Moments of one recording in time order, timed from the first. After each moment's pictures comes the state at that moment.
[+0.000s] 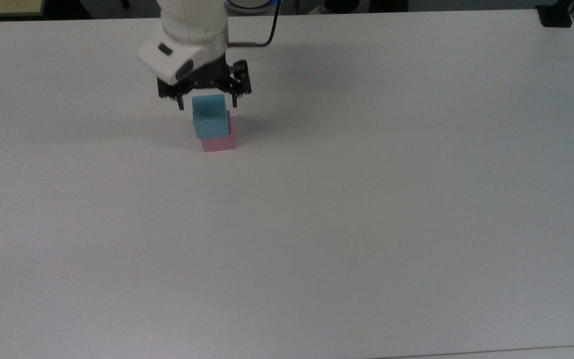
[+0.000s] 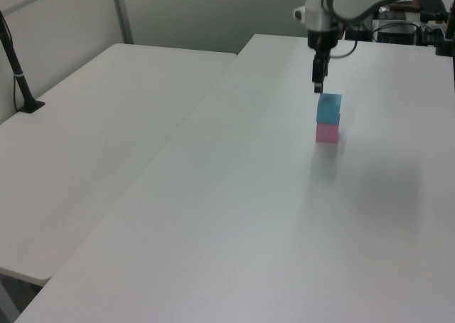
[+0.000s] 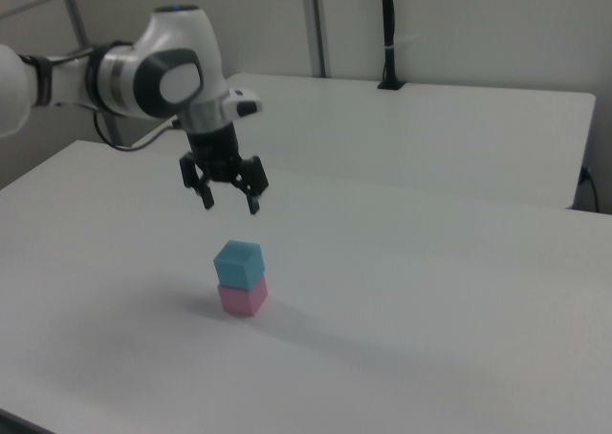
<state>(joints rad) 0.34 0.14 -0.38 -1.79 -0.01 1.93 -0.17</state>
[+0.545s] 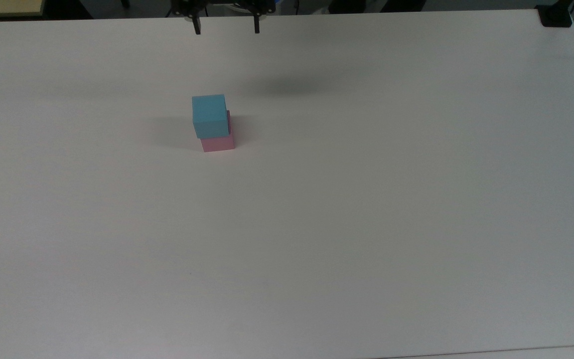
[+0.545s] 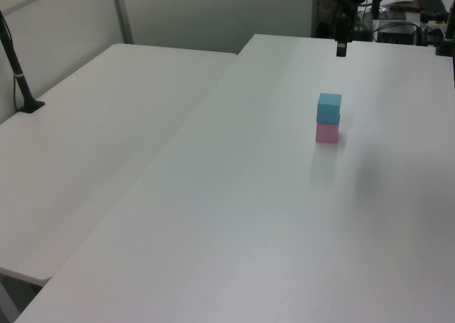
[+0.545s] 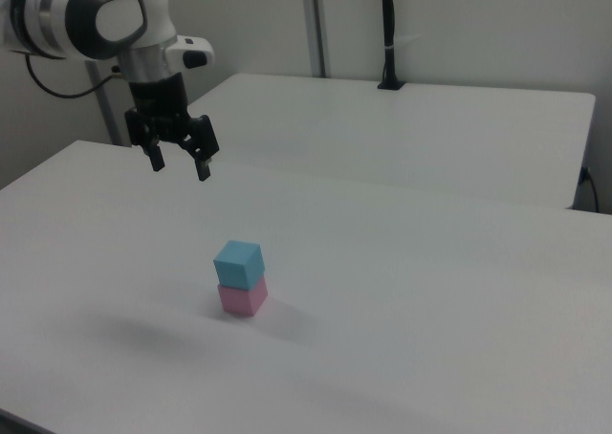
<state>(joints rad) 0.12 -0.07 -0.10 -1.76 -0.01 1.70 -0.03</state>
